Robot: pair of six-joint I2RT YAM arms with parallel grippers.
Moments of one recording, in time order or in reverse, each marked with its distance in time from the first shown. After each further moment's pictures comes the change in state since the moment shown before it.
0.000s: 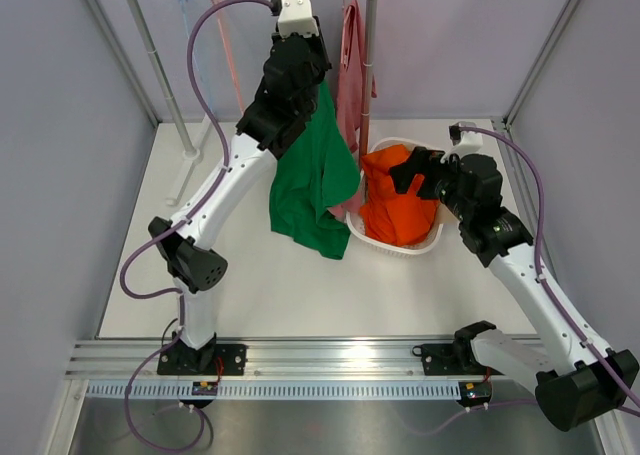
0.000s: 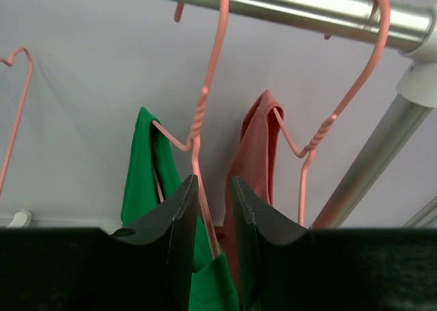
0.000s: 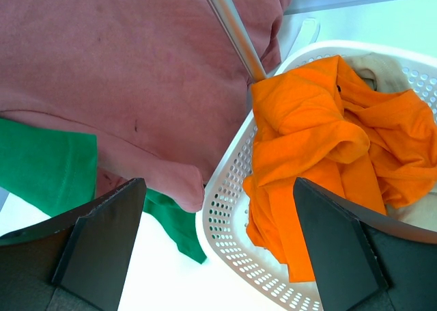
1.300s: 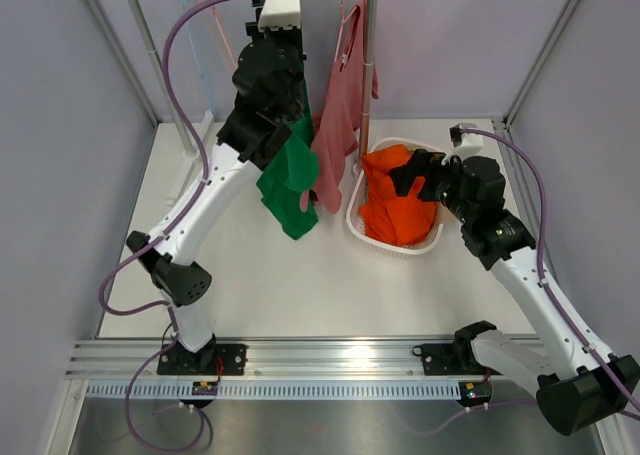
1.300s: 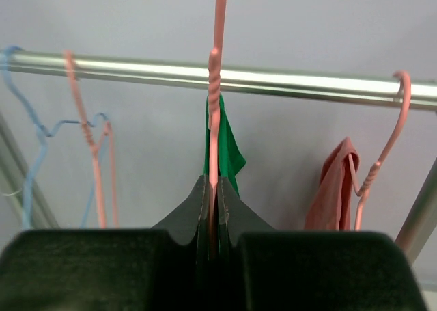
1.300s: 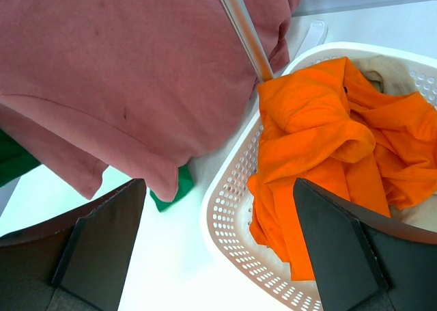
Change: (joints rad) left arm -0.016 -0.068 -0.035 0.176 -0.131 0.364; right arm 0.000 -0.025 -0.010 -0.003 -0.026 -0.008
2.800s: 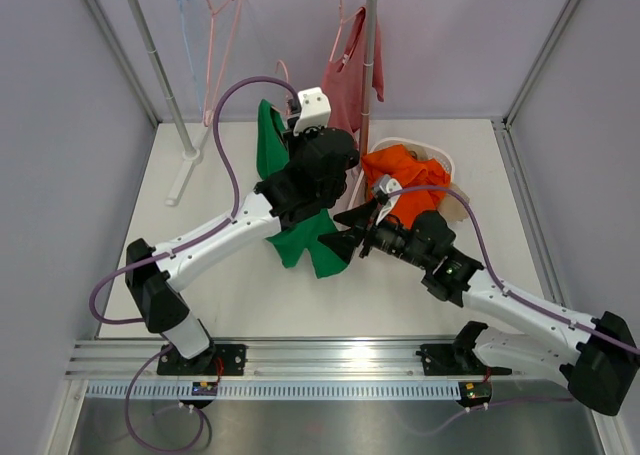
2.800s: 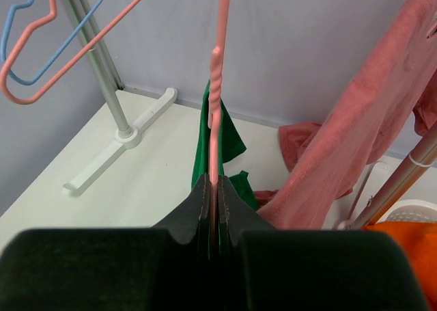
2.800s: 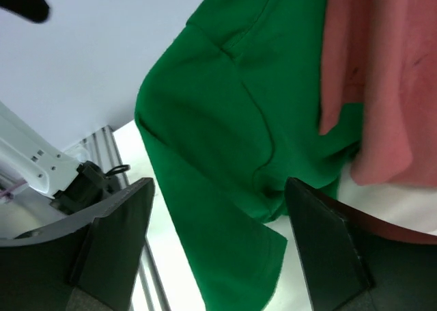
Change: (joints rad) left arm -0.266 -0.230 -0.614 -0.216 -0.567 -0.446; right arm 0.473 -0.008 -0.352 0.626 -0.206 -0.061
